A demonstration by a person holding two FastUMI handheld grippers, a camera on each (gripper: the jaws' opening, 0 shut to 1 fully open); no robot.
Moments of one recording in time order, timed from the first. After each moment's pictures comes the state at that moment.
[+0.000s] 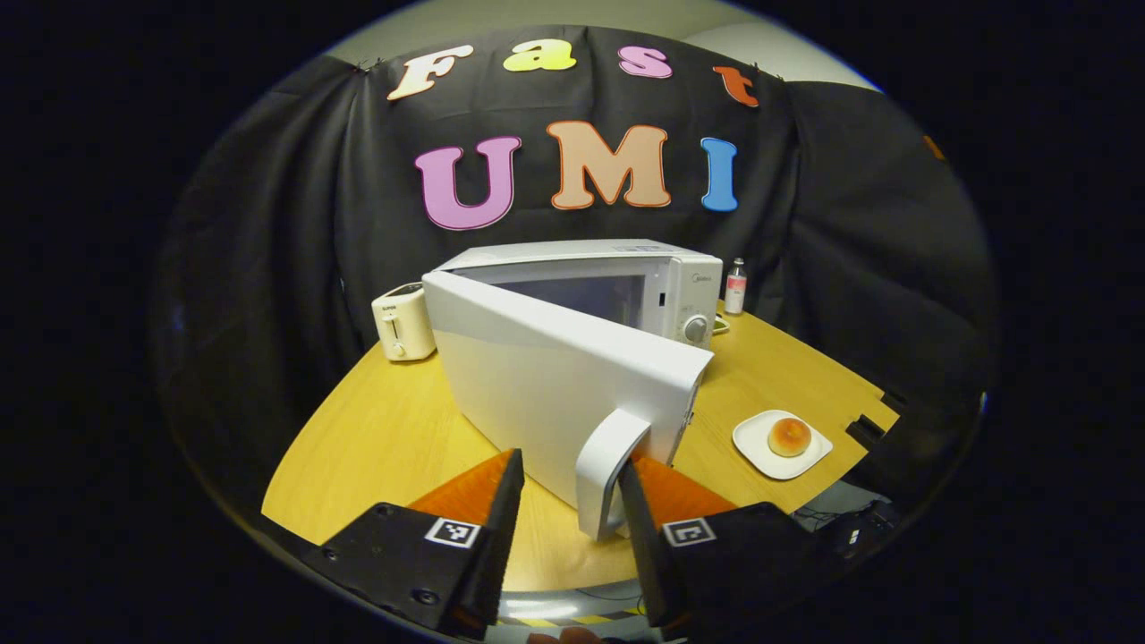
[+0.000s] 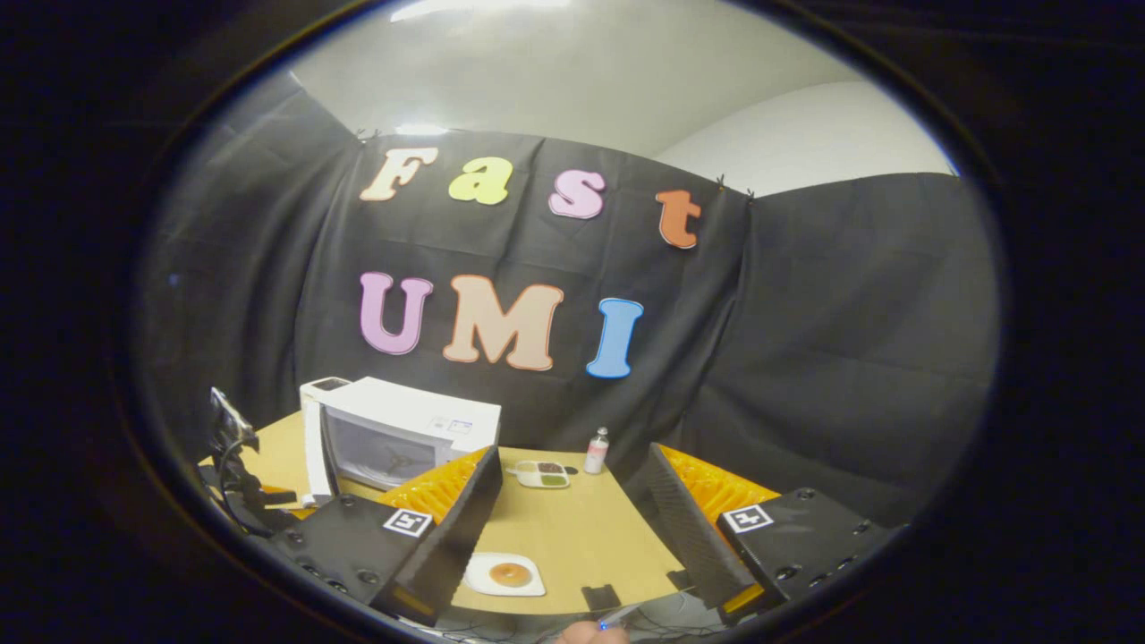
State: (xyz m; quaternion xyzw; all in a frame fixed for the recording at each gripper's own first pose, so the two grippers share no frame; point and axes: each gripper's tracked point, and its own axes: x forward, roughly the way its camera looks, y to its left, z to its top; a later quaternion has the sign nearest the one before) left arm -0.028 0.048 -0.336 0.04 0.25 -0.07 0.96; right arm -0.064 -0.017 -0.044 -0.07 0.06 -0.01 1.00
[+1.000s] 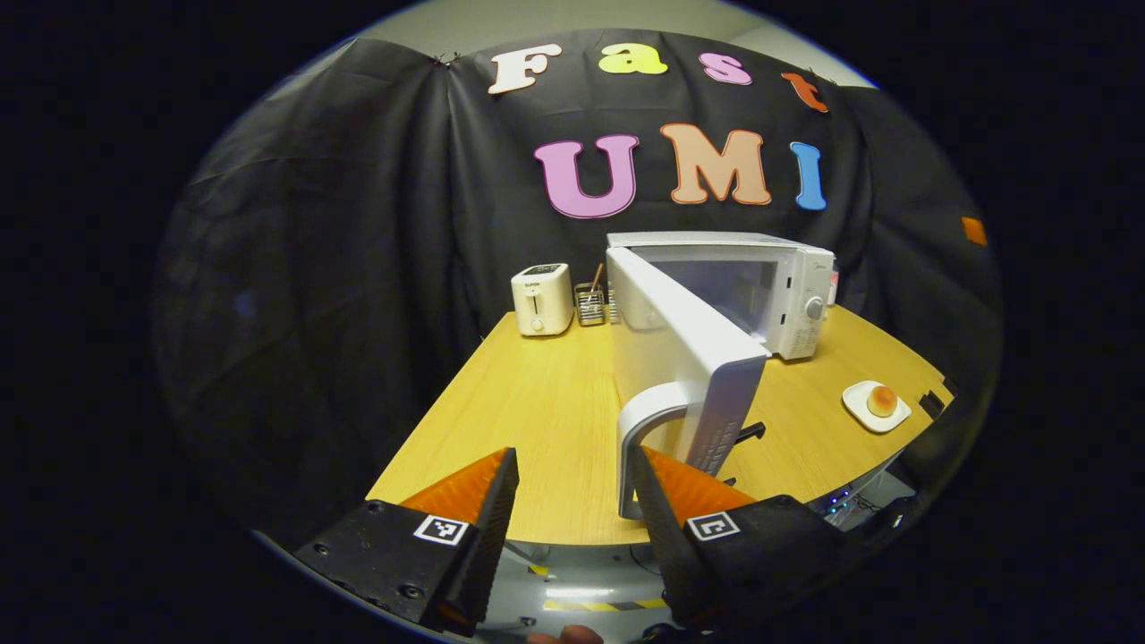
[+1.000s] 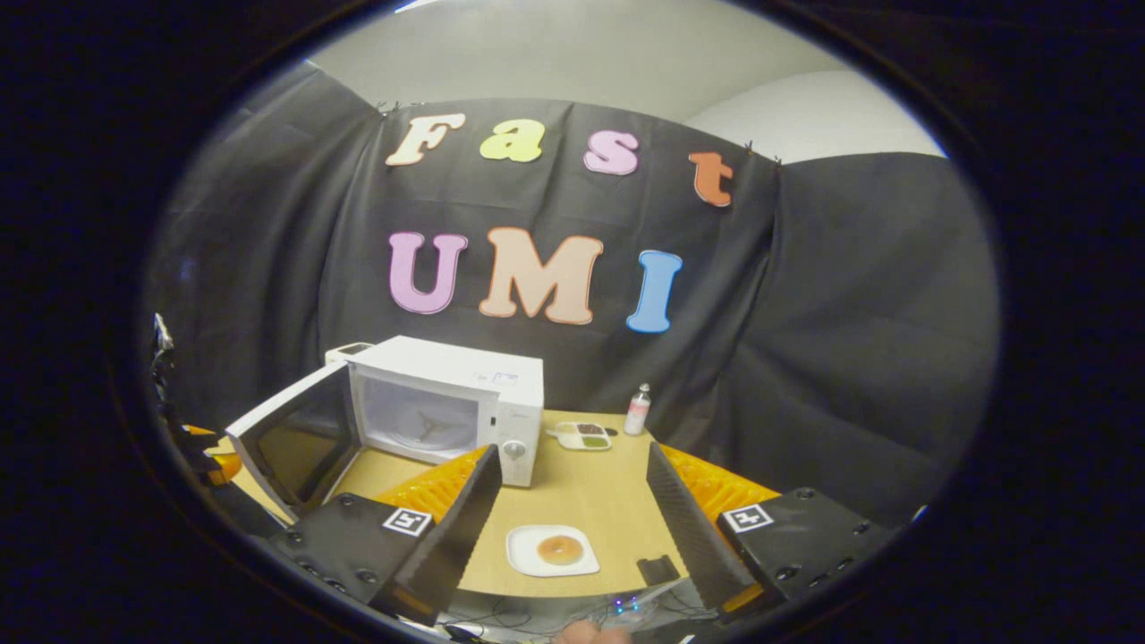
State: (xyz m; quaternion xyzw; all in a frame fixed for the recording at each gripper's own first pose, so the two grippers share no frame) left arm -0.098 0.219 -0.329 0.04 0.26 0.06 0.96; right arm -0.046 0.038 -0.166 -0.06 0.13 0.02 0.99
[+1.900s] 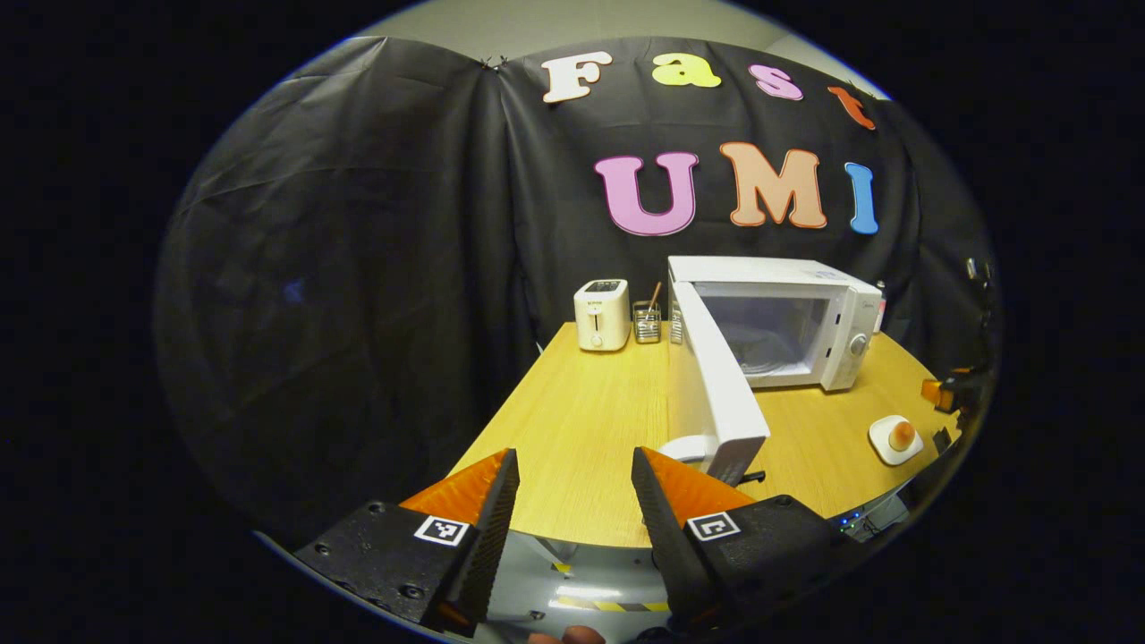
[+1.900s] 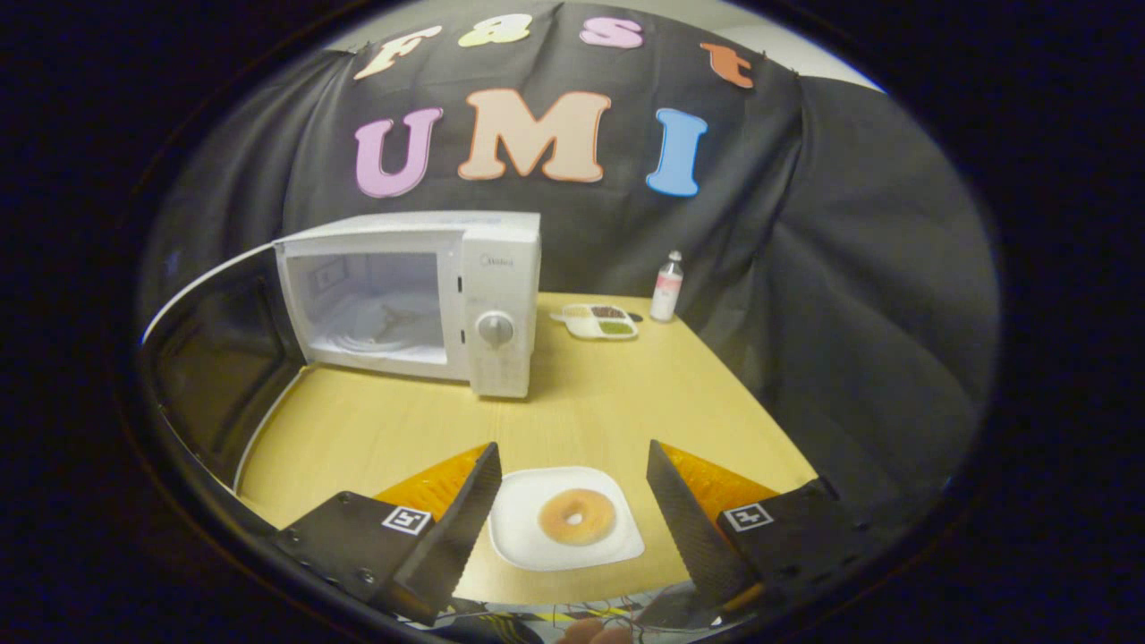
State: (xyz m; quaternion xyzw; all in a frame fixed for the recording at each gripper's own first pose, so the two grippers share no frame) left arm -0.110 0.250 -0.254 0.04 0.24 0.15 0.96; right arm 0.041 0.039 -0.399 -0.05 0.31 0.01 0.95
